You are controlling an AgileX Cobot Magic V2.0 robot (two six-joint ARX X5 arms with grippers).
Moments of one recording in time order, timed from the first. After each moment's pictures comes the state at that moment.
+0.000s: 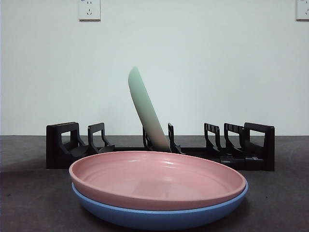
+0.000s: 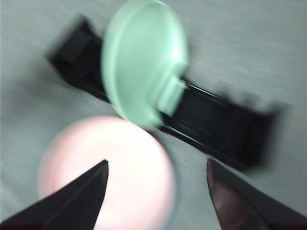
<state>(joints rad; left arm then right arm) -0.48 0.67 1.02 -0.89 -0.13 -0.06 0.82 1.16 1.37 -0.95 0.19 0.29</state>
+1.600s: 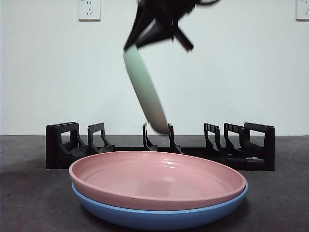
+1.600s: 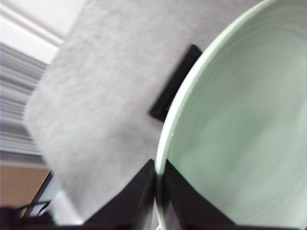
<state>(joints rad) -0.47 0.57 1.01 -0.99 -0.13 -0.09 0.60 1.76 1.69 -0.70 -0.52 0.34</state>
